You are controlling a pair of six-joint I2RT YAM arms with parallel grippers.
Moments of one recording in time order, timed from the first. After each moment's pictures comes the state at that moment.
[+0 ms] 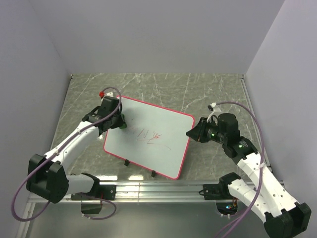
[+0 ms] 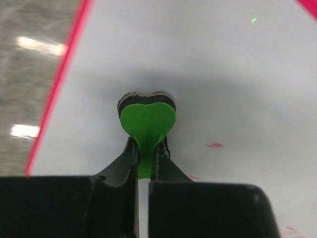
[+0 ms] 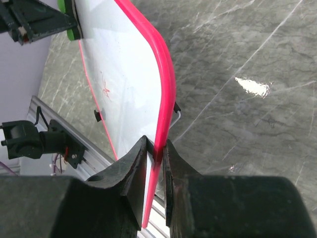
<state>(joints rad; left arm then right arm) -0.43 1.26 0.95 -0.52 -0.18 -0.67 0.38 0.78 0.69 -0.44 -0.36 0.51</state>
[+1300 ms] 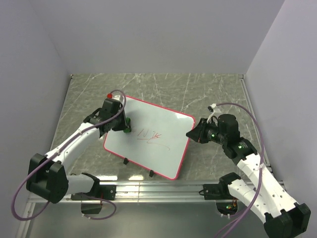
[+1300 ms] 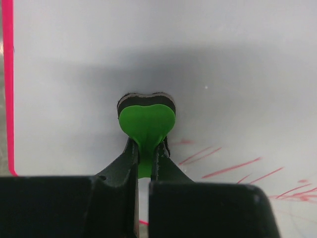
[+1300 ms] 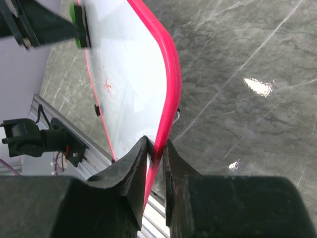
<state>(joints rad) -0.41 1.28 0.94 -0.49 0.00 -0.51 0.38 0.77 0.67 -0.42 -0.38 0.51</state>
